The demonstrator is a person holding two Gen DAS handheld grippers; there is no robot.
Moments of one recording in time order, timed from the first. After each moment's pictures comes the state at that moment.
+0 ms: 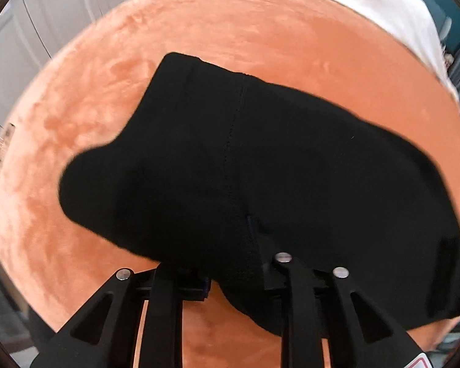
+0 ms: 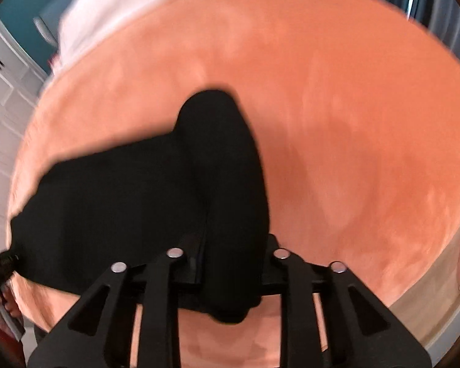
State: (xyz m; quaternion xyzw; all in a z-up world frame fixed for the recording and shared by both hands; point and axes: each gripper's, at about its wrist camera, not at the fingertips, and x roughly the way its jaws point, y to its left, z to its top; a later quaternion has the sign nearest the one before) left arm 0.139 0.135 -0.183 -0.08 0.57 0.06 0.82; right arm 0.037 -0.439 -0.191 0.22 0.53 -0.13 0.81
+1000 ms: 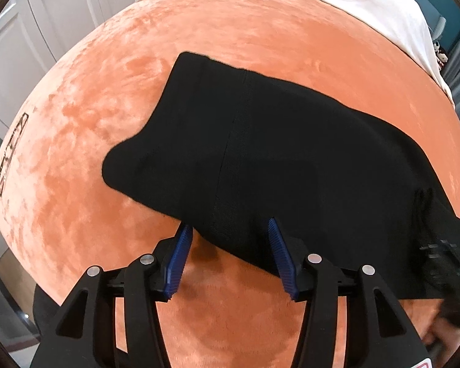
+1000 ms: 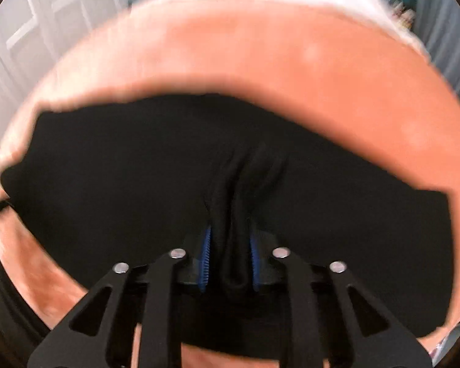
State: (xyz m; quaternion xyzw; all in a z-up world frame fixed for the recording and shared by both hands) left arm 0.091 0.142 -0.161 -0.09 0.57 0.04 0.82; right arm 0.144 -0.176 -0.206 -0.01 0.53 0.04 0.85
